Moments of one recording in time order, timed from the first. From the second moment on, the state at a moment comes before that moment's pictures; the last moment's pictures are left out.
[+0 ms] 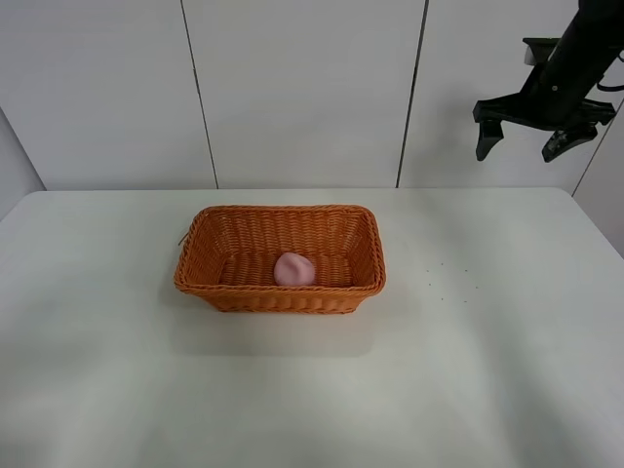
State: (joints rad) left arm -0.02 -0.01 -0.49 0.01 1.05 0.02; right arm 0.02 1.95 -1.85 0.00 1.21 0.02
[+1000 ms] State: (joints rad) left arm -0.02 -0.01 -0.49 0.01 1.05 0.02; right arm 0.02 0.39 -0.52 0.00 1.07 0.02
